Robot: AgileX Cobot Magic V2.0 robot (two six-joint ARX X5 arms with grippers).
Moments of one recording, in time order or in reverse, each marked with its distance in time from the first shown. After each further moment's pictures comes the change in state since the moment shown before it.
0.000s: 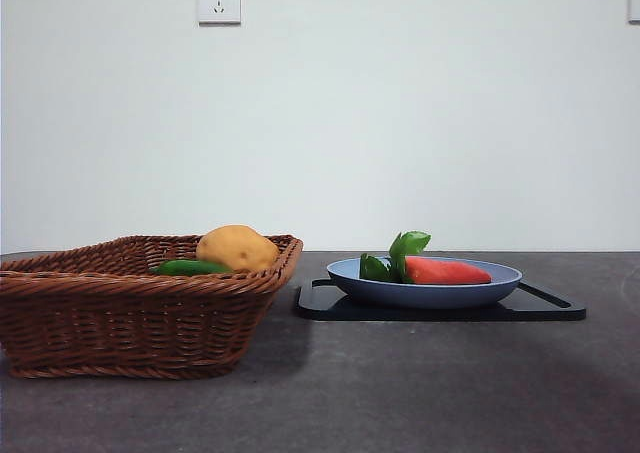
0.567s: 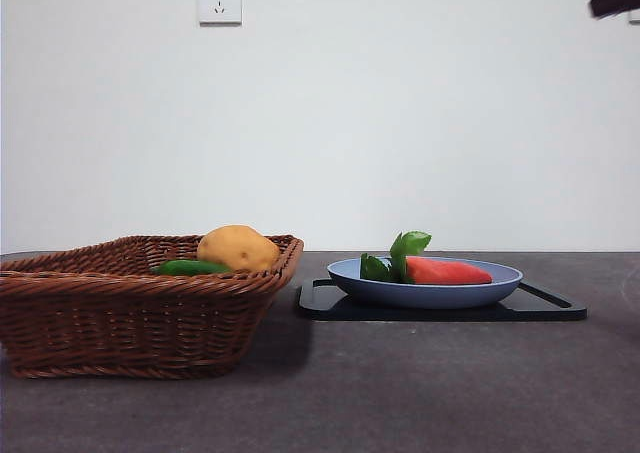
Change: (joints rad) left arm 0.000 0.000 0.000 0.000 0.000 0.000; right arm 0.606 0.385 0.274 -0.068 0.269 0.035
